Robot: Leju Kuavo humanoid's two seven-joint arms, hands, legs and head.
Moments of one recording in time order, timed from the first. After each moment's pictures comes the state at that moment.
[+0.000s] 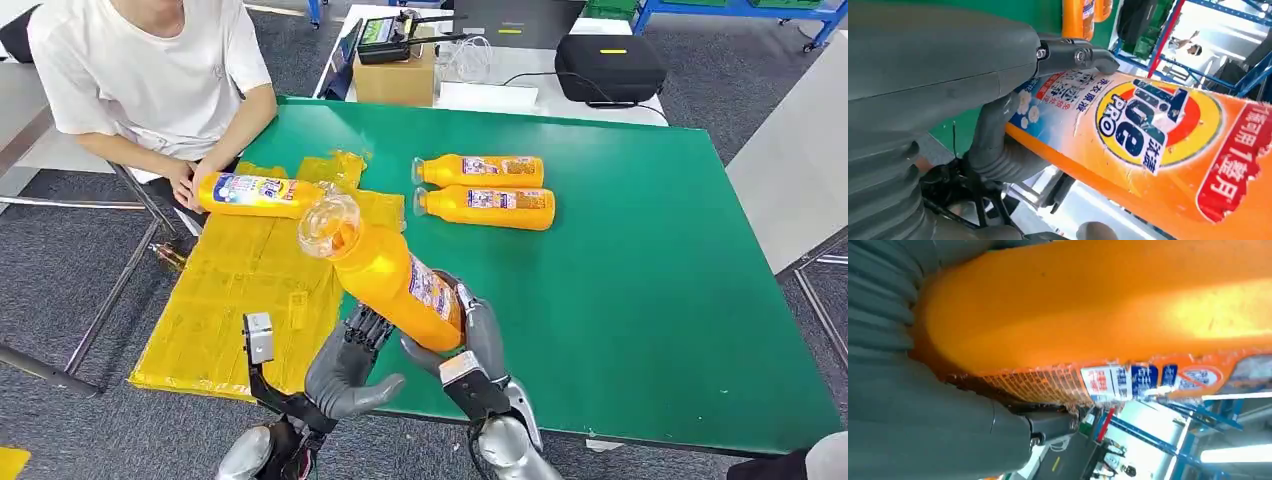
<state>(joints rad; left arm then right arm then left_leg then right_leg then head) 0.03 -0.10 -0.50 -1.48 0.48 -0.22 -0.19 -0.15 0.17 0.56 -1.18 0.40 -0.31 -0.58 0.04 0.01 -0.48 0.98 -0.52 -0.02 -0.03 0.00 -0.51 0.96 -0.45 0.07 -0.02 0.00</state>
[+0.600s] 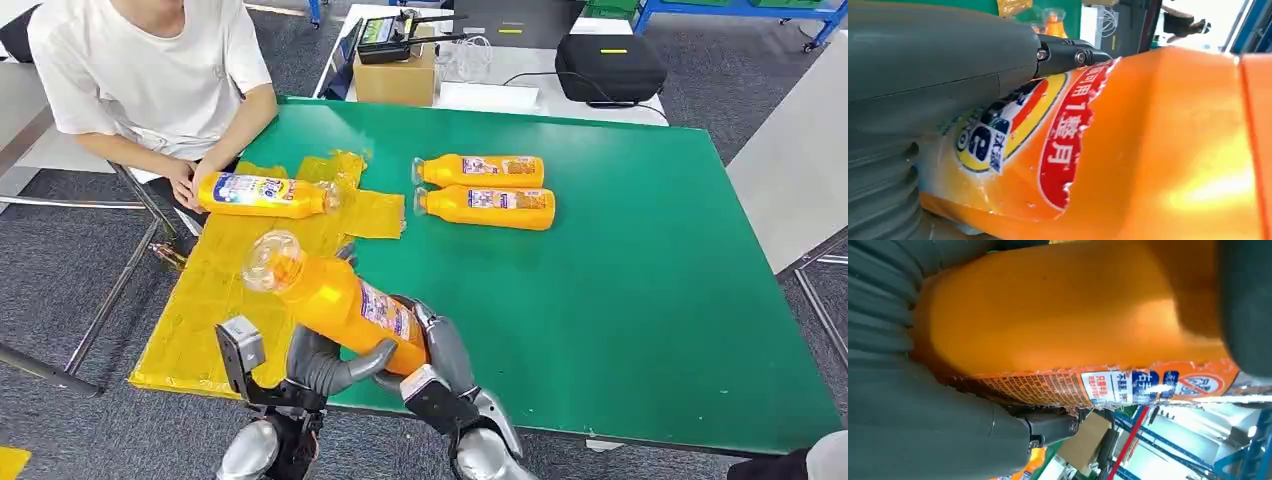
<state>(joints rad) 0.02 -0.13 -0.48 -1.54 0.23 0.08 -0.37 -0.16 0.18 0.68 -1.11 0.43 -0.27 -0.51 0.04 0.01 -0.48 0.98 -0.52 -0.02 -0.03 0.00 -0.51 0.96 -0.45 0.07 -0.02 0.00</state>
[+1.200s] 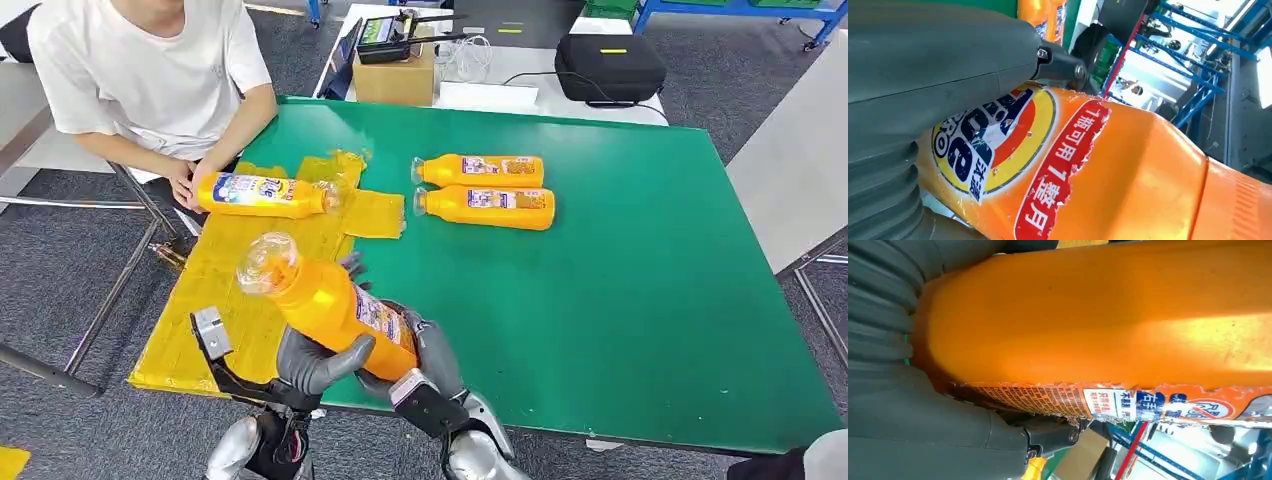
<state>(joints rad) 0.04 -0.14 -0.43 -1.55 0.50 -0.14 -0.31 -0.18 0.19 0.72 -1.07 0.39 -0.23 -0.52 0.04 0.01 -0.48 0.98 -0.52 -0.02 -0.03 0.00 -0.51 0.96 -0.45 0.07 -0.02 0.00</state>
